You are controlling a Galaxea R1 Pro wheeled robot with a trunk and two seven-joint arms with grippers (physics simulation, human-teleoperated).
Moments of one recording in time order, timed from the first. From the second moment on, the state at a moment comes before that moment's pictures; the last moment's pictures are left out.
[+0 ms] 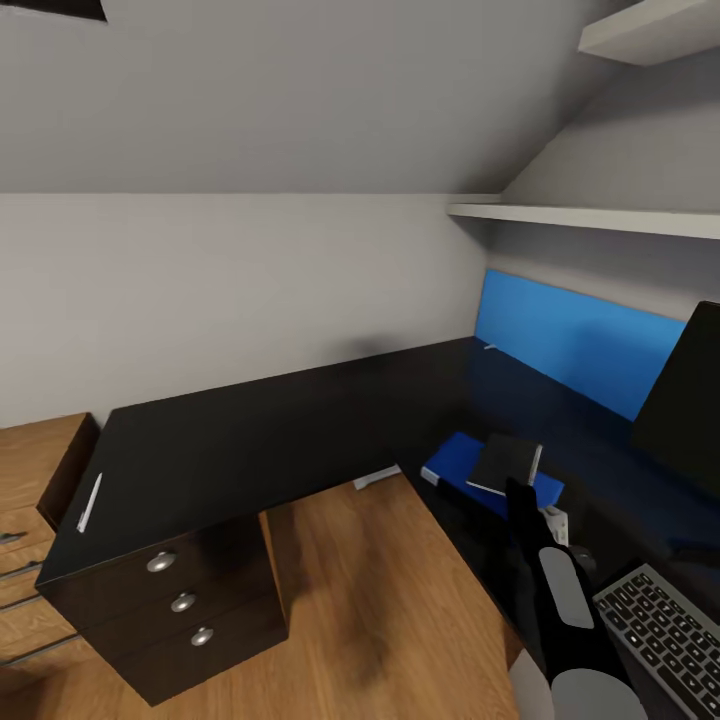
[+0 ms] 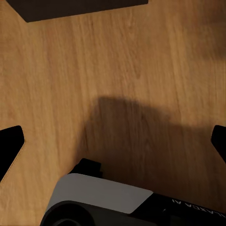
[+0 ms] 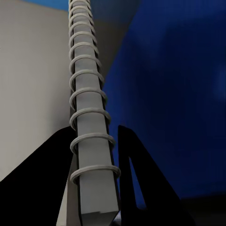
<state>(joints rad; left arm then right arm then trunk) 0.02 0.13 -0.76 -0.84 0.83 -0.14 0.59 -0.51 0.12 -0.45 -1.02 -1.07 0.14 -0.01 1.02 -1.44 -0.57</state>
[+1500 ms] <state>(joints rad) 0.02 0.13 -0.76 -0.84 0.83 -0.14 0.59 -0.51 0.12 -0.45 -1.02 -1.06 0.13 -0.01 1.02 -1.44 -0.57</state>
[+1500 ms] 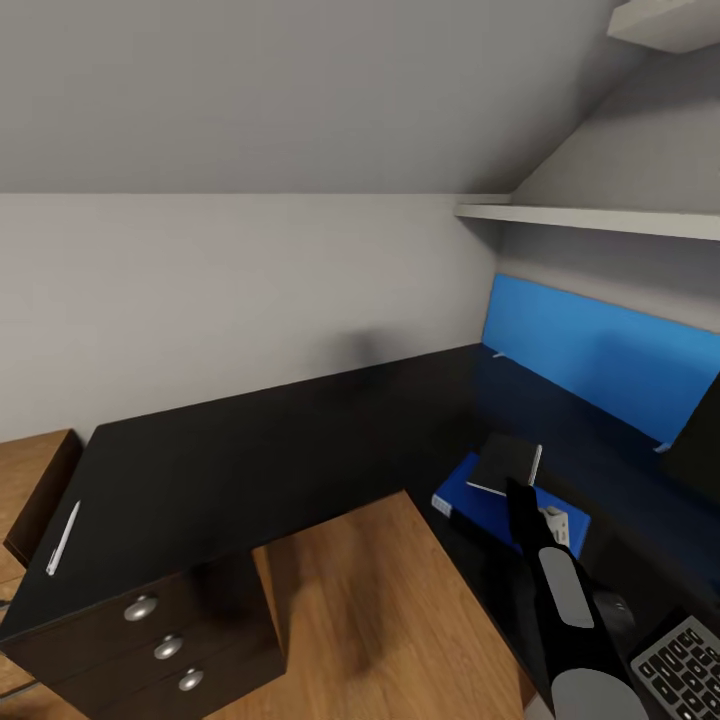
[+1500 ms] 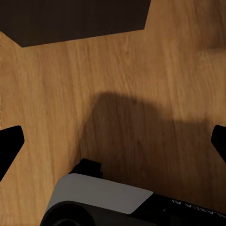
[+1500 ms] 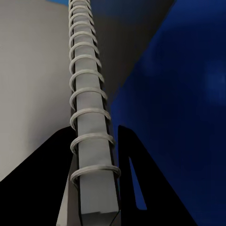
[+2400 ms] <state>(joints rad) 0.02 0.13 -0.76 -0.84 0.83 -0.14 0.59 -0.51 0.12 -0.45 -1.02 -1.06 0.13 -0.02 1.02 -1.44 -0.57</state>
